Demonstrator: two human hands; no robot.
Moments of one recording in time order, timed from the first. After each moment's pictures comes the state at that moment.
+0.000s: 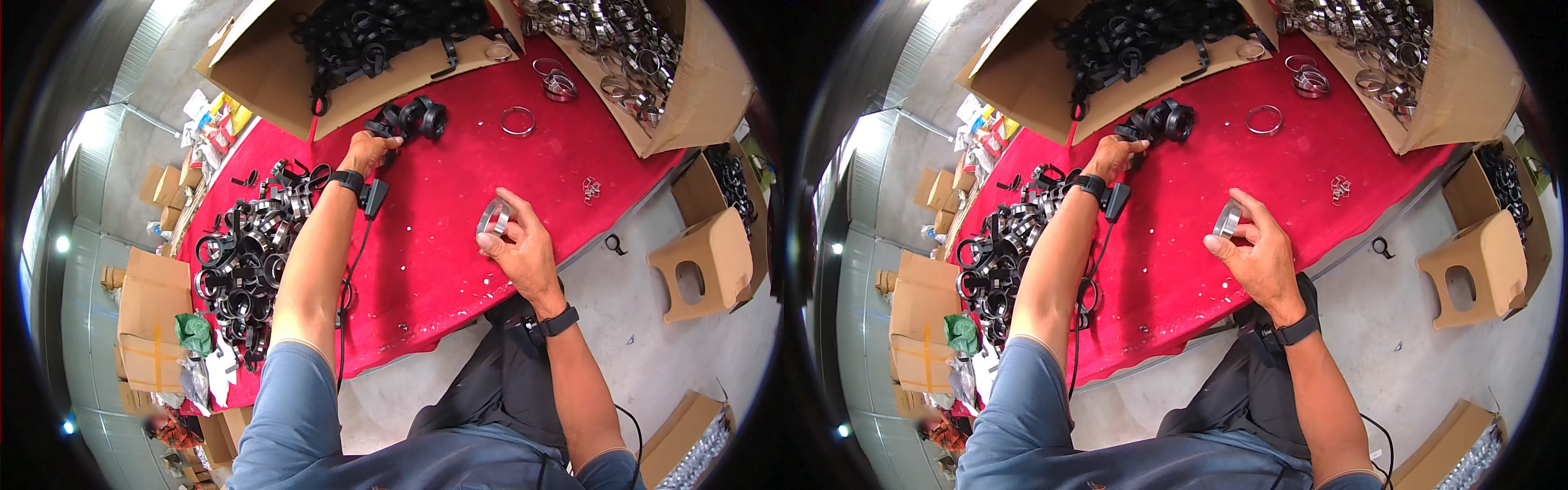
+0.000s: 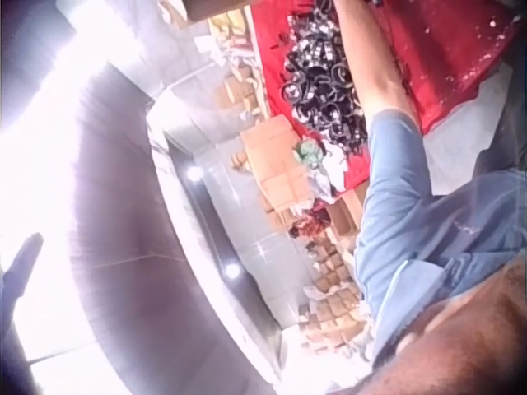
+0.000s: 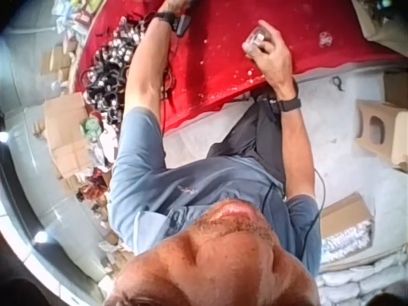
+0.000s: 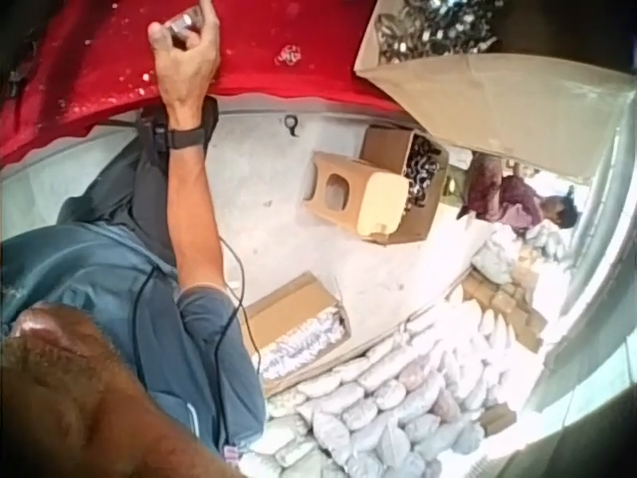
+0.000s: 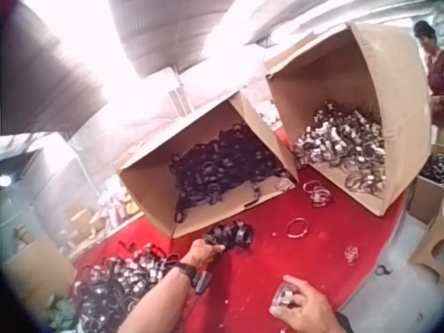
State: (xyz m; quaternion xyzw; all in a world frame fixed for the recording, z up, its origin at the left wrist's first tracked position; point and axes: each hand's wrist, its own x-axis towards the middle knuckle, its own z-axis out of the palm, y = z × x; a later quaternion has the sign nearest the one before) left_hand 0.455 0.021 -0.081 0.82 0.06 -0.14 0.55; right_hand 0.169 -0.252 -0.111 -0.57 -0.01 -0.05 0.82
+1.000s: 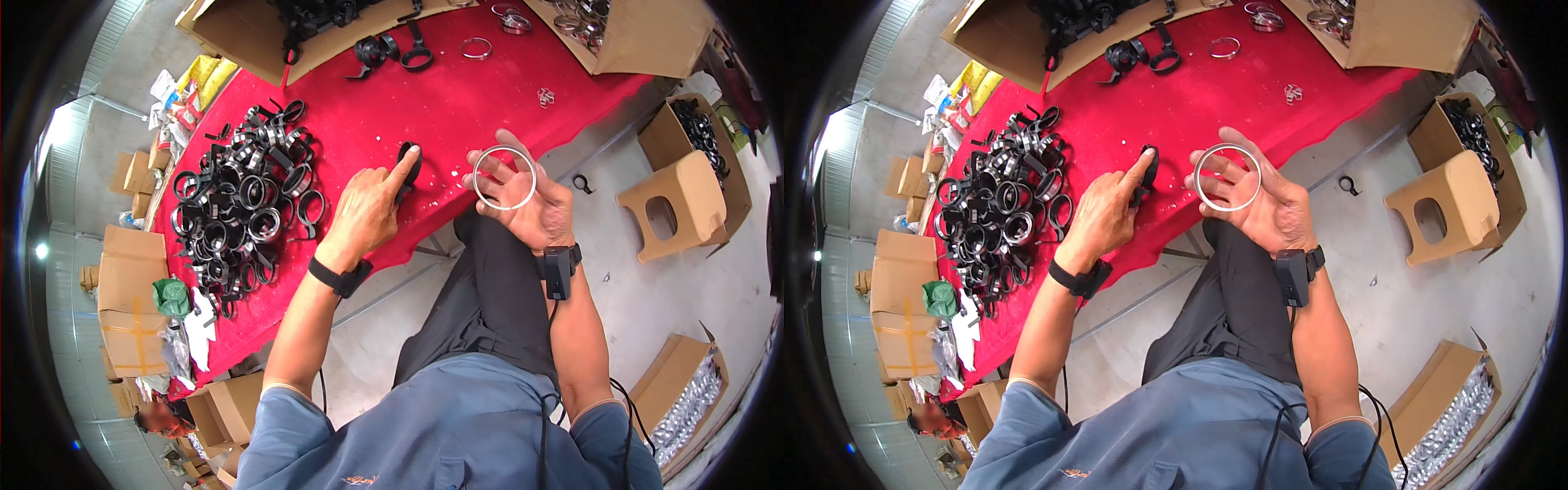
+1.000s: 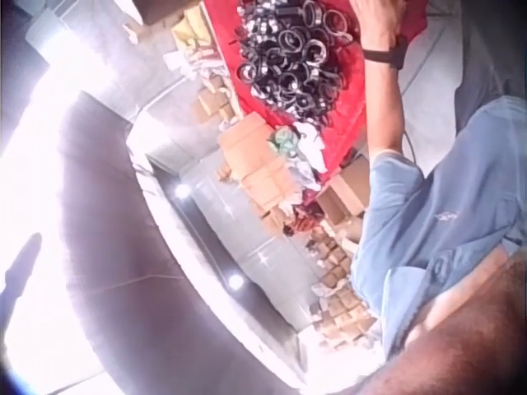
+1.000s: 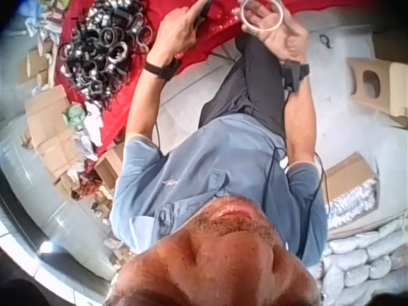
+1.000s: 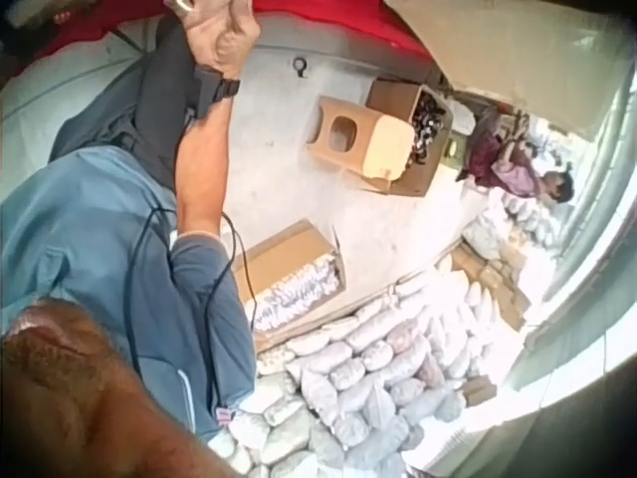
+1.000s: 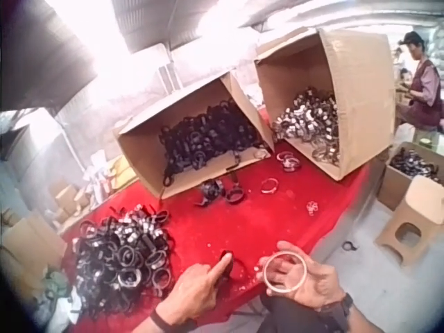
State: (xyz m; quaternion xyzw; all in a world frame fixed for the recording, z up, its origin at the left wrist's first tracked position) left_hand 0.122 -0.005 -0.043 0.94 -0.33 0.03 0.07; right_hand 0.069 -0.287 -0.107 -0.15 -0.17 0.13 0.96
